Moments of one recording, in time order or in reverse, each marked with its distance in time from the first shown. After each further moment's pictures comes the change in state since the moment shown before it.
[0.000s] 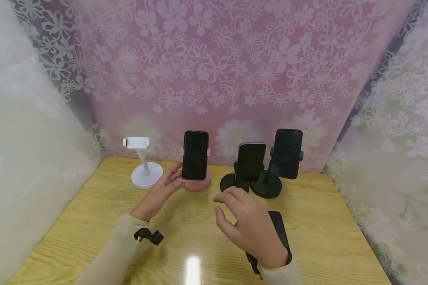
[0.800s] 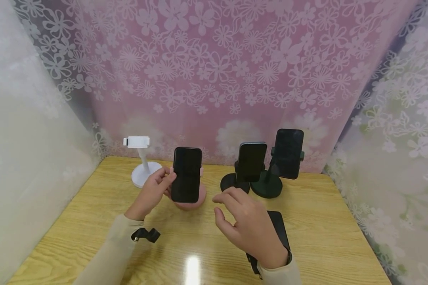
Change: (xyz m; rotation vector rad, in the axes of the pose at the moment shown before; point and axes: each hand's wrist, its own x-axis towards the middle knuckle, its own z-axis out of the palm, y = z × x) left_hand -0.011 0.015 -0.004 0.207 0.185 0.075; right_hand 0.000 0.000 0.003 -0.007 -0.015 -0.015
